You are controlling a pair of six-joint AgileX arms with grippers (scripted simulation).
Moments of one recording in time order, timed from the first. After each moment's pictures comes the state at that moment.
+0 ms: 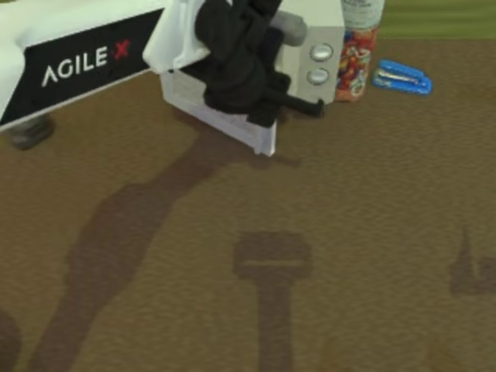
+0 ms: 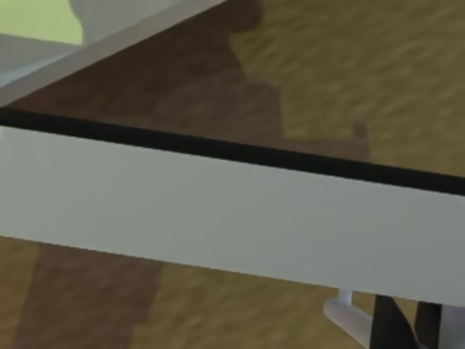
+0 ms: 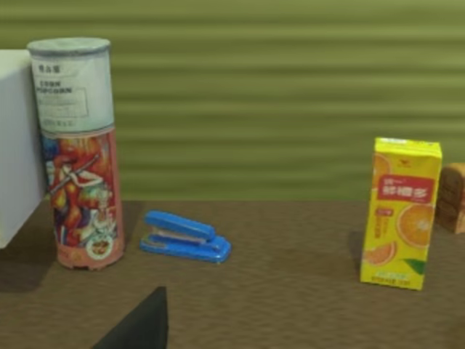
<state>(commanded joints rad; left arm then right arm) -0.61 2.04 1.70 -0.70 -0.05 -0.10 0.00 0.00 0.00 0.00 0.00 0.00</state>
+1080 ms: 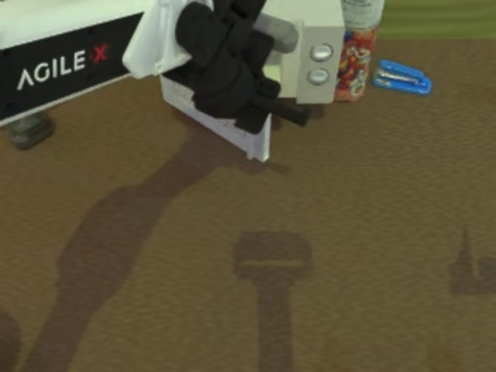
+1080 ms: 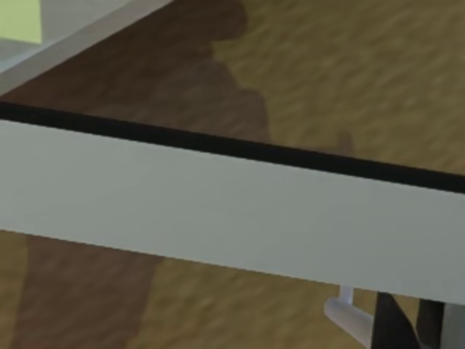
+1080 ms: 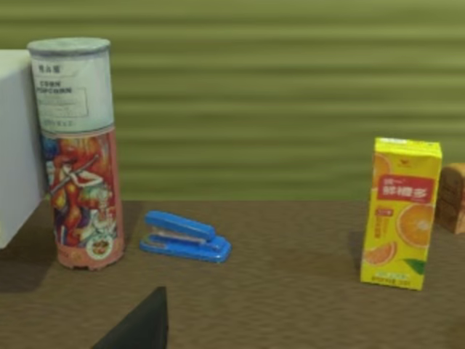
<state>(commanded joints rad) -0.58 1.99 1.63 -0.68 -0.01 -0.02 0.00 0.00 0.00 0.00 0.00 0.00</state>
